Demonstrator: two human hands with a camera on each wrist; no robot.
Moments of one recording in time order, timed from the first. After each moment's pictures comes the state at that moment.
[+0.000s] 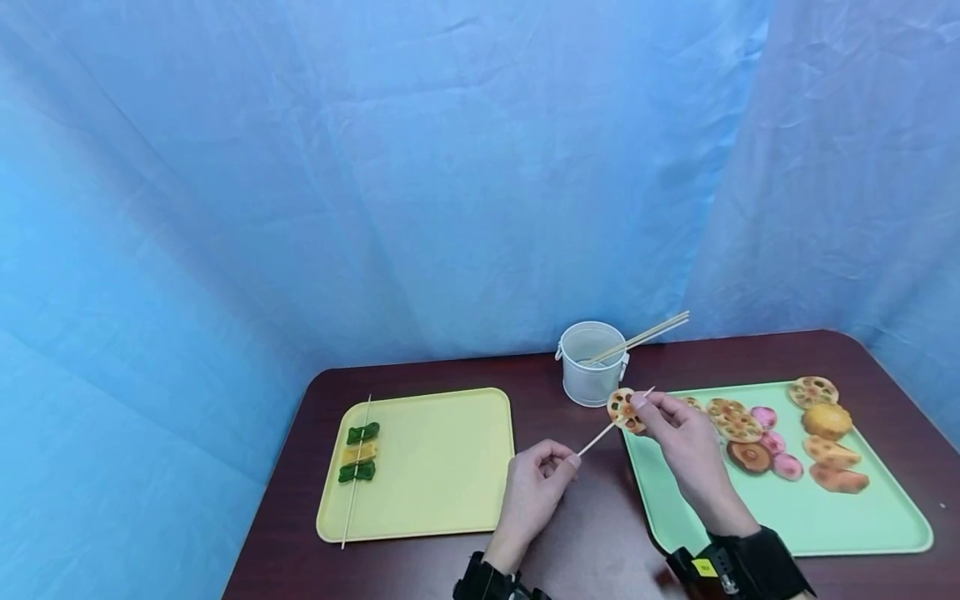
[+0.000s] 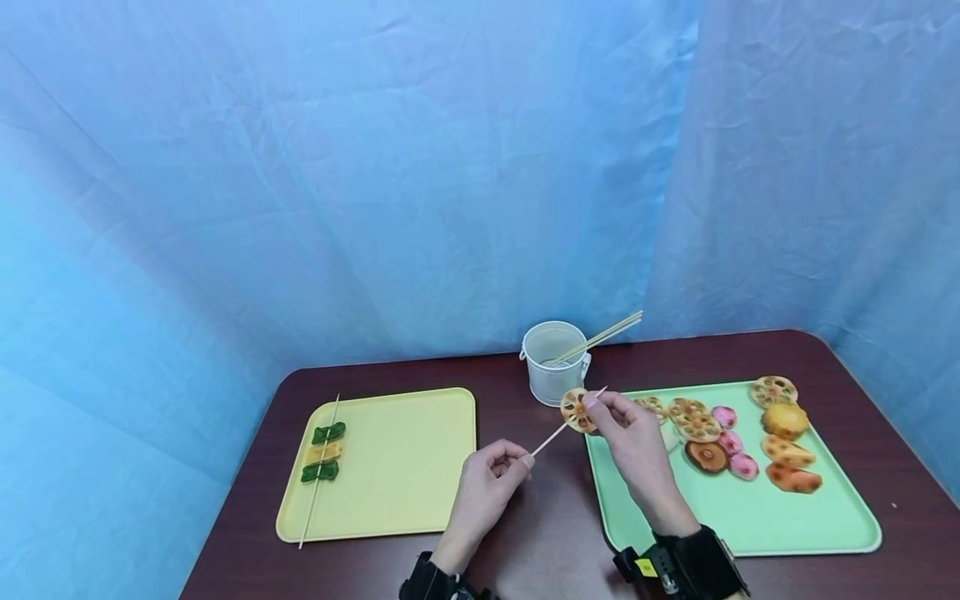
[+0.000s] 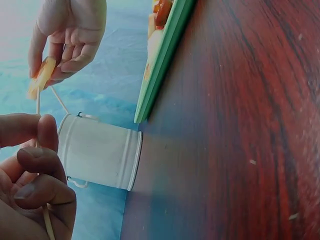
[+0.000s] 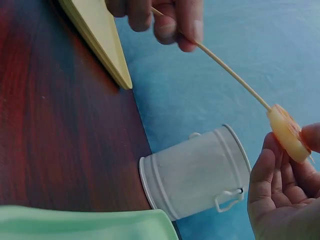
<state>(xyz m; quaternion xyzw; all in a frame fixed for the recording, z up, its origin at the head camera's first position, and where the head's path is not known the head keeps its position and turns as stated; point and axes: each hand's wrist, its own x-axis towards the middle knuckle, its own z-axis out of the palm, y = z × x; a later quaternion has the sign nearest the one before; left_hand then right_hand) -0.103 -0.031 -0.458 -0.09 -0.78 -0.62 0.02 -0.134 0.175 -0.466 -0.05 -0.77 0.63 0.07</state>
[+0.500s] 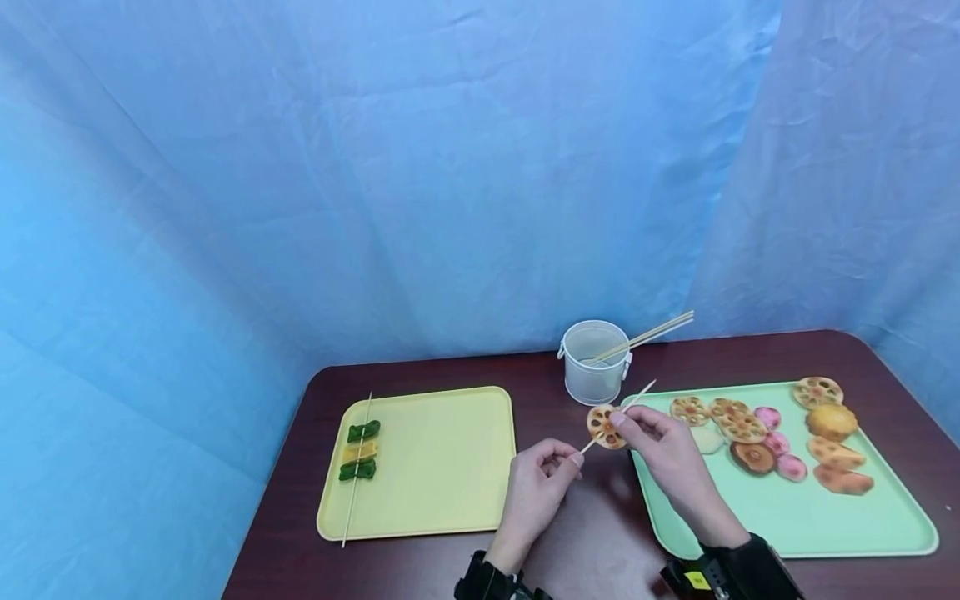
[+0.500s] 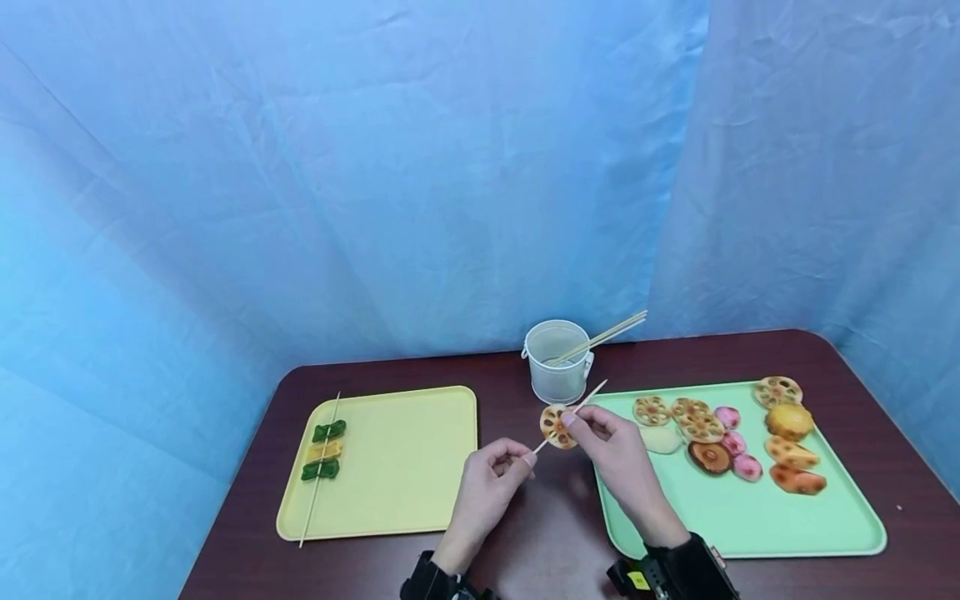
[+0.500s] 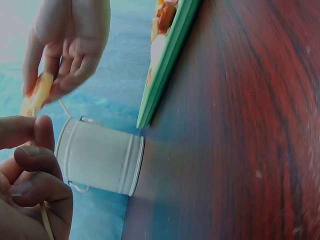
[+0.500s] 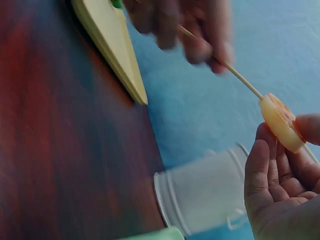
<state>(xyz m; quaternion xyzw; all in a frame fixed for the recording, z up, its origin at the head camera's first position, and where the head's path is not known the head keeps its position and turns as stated) -0.116 -0.030 -0.493 -0.09 -0.77 -0.63 0.02 -0.129 0.157 -0.468 -0.03 -0.80 0.60 0.02</state>
